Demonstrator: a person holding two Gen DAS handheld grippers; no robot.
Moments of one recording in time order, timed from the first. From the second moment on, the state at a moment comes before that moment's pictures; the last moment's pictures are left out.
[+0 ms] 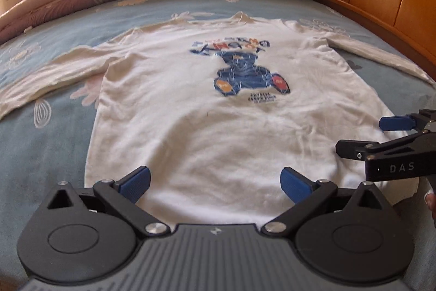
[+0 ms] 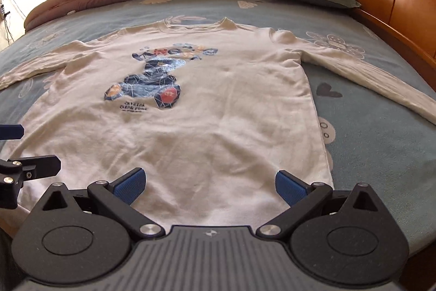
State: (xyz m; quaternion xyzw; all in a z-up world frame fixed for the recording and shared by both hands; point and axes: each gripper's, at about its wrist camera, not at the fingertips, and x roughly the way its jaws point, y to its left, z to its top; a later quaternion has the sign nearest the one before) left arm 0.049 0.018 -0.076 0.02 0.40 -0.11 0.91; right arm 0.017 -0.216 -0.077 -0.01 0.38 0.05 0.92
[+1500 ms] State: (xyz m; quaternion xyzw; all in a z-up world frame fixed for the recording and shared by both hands) left arm 0.072 -0.009 -0.070 -0.07 0.42 -0.07 0.90; right arm -0.026 -0.234 -0.105 -0.01 0.27 0.11 0.96
